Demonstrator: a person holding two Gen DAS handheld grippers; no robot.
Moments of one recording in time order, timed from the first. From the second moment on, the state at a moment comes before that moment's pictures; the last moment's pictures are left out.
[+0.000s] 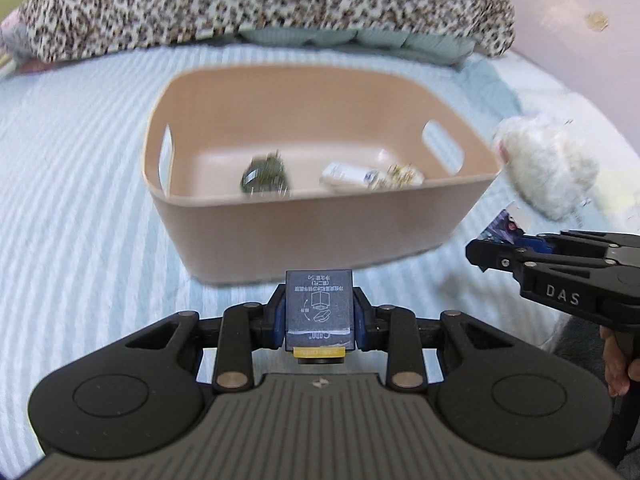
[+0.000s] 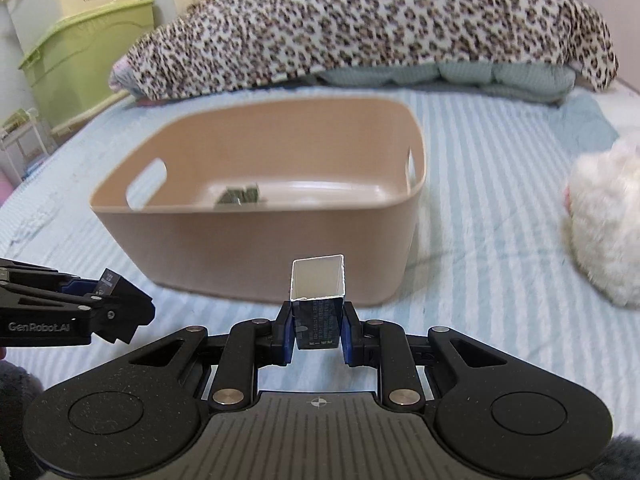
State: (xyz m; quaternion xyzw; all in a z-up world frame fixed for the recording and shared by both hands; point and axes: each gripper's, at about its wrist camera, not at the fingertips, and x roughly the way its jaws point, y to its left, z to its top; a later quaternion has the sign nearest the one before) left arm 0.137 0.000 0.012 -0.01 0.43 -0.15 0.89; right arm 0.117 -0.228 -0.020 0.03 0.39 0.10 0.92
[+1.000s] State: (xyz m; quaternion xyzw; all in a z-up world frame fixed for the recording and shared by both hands) left arm 0.259 -0.037 0.000 0.02 0.45 -0.06 0.89; right arm 0.227 -0.209 -0.004 0.00 0.38 0.09 0.92
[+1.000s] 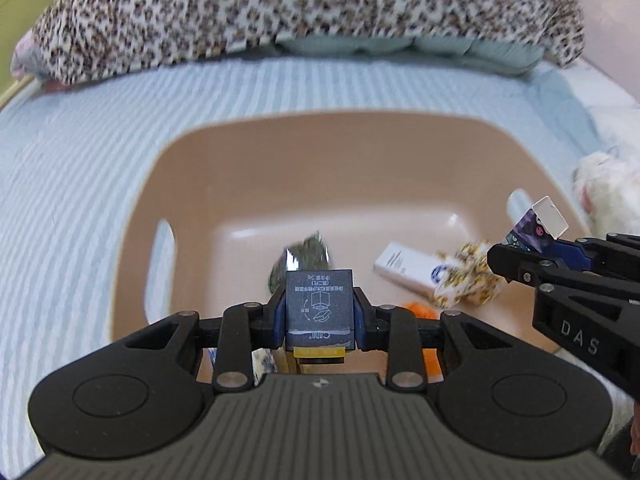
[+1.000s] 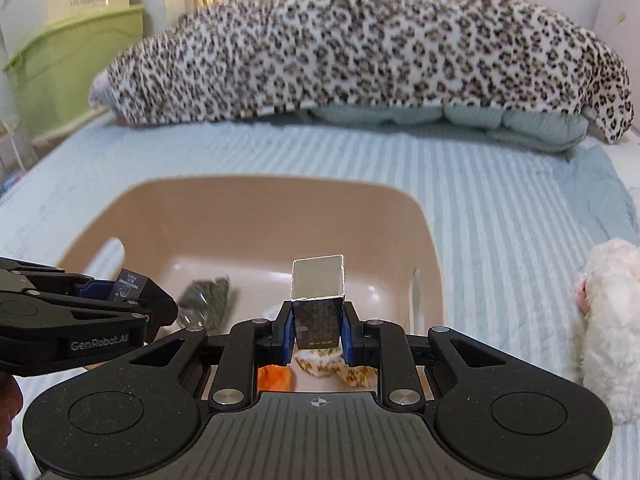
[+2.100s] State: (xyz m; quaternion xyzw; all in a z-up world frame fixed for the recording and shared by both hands) left arm 0.159 -0.011 0.087 0.01 0.41 -0.02 0.91; right arm 0.136 -0.213 0.059 -0.01 0.37 0.07 0.93
